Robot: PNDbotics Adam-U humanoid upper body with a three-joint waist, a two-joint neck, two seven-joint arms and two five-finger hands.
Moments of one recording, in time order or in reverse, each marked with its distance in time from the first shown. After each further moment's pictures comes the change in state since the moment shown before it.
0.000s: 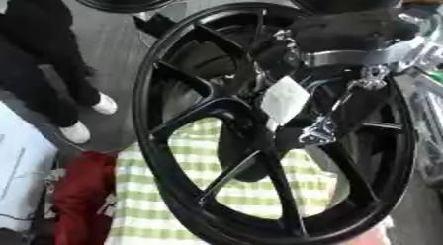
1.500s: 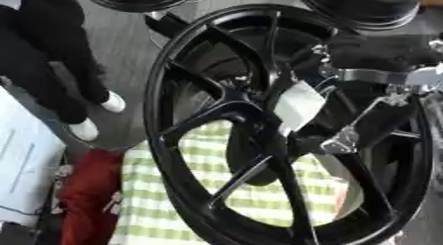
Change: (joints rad) left arm -0.001 -0.016 0.000 0.006 0.000 0.007 -0.005; right arm 0.154 -0.082 -0.063 0.000 0.106 0.009 -0.092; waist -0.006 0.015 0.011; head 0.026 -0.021
